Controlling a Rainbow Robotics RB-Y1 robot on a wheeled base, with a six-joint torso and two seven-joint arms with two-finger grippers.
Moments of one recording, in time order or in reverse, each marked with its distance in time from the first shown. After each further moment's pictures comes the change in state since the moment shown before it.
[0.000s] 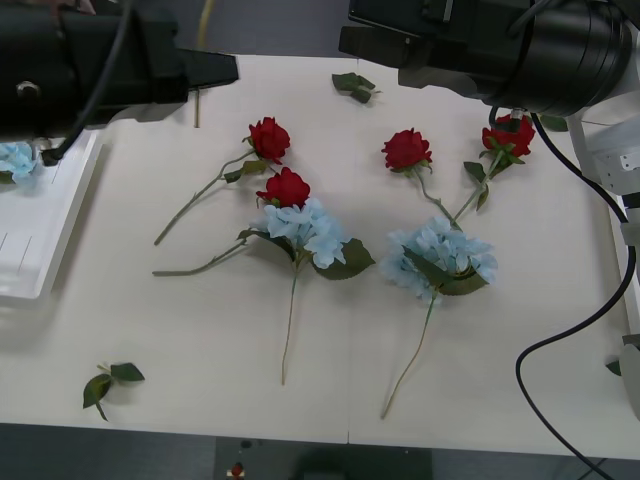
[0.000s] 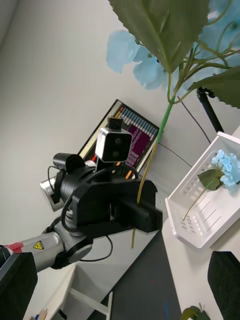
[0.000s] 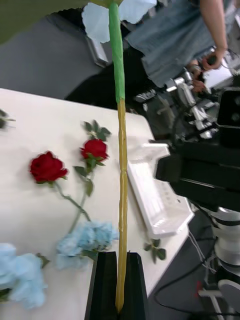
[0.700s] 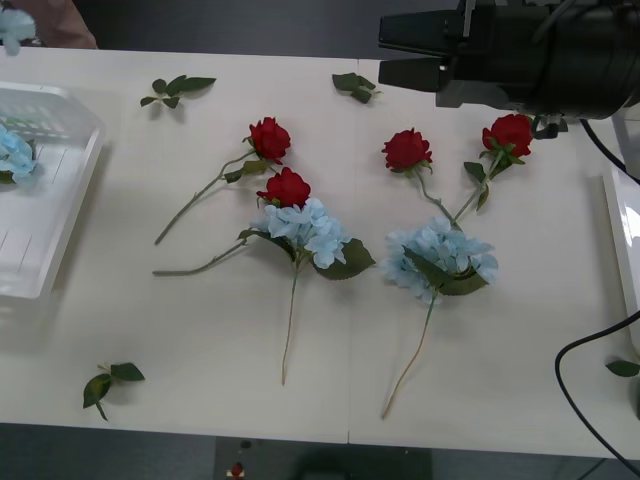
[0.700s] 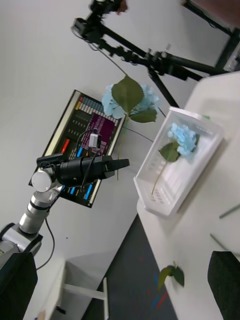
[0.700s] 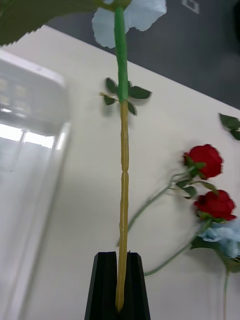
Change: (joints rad) right arm 0.020 -0.105 -0.010 0.009 0.099 0.040 -0.183; left arm 0.596 0.219 0.440 0.297 -0.024 0.000 -0.268
